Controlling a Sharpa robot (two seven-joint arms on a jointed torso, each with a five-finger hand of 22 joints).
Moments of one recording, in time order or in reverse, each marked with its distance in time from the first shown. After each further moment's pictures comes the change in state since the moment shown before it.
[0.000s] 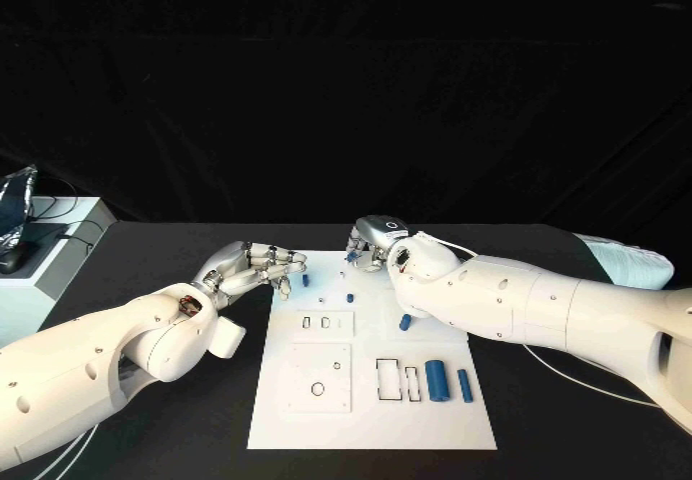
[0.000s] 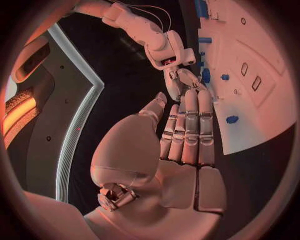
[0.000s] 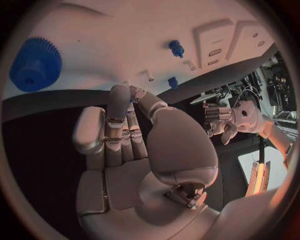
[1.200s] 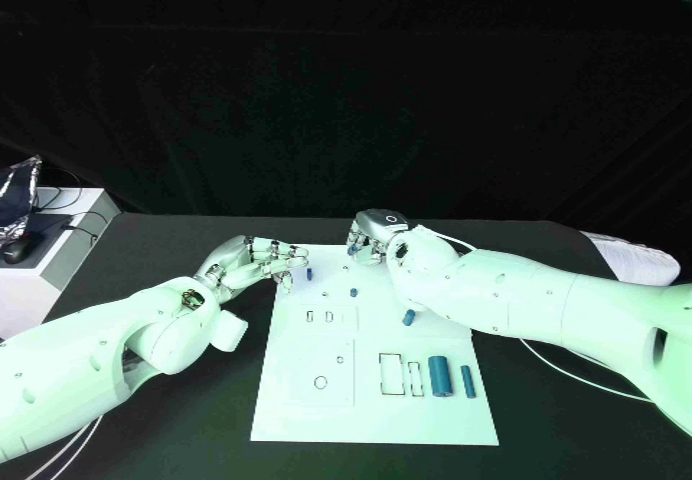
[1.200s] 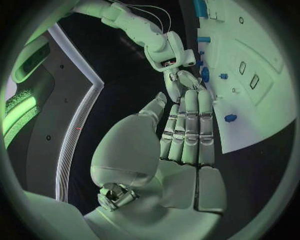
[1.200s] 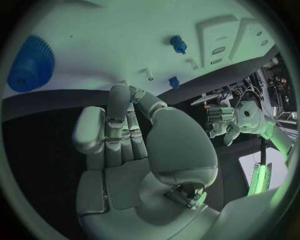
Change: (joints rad) left arm 0.000 -0.001 0.000 -0.002 0.001 0.000 0.000; left_hand 0.000 0.000 0.000 0.000 0.000 0.000 0.000 0.000 0.000 0.000 0.000 0.000 0.000 0.000 0.000 0.000 0.000 0.000 0.000 0.000 0.000 0.002; right arm -0.001 0.028 0.005 -0.035 -0.005 0.012 -0.010; right_hand 0.004 0.004 0.000 -0.006 -0.004 -0.006 0.001 -0.006 0.008 -0.001 -0.001 -0.004 0.000 0.000 0.000 -0.001 0.000 -0.007 0.000 0.000 -0.007 0.000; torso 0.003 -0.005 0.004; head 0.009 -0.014
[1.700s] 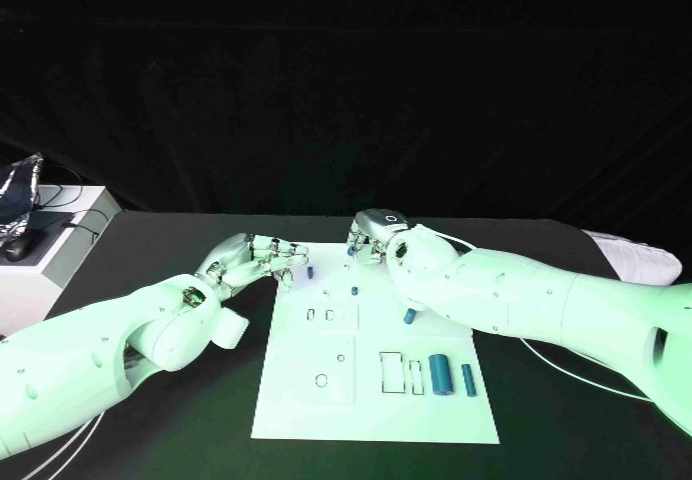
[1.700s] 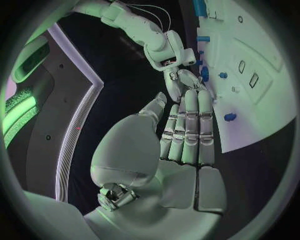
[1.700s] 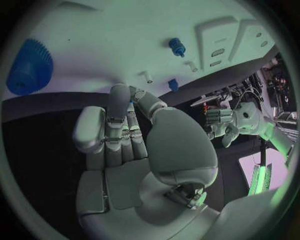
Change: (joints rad) left arm 0.000 0.000 0.000 -0.004 0.002 0.000 0.000; left_hand 0.000 0.000 0.000 0.000 0.000 0.000 0.000 0.000 0.000 0.000 0.000 0.000 0.000 0.000 0.000 0.000 -0.001 0.000 0.000 0.000 0.000 0.000; right arm -0.002 0.004 0.000 -0.001 -0.008 0.014 -0.001; right_hand 0.001 -0.001 0.001 0.001 0.004 -0.003 0.002 0.006 0.000 0.001 -0.005 0.004 -0.001 0.000 0.000 0.000 -0.001 -0.001 0.000 0.000 -0.016 0.000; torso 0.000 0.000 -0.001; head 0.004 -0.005
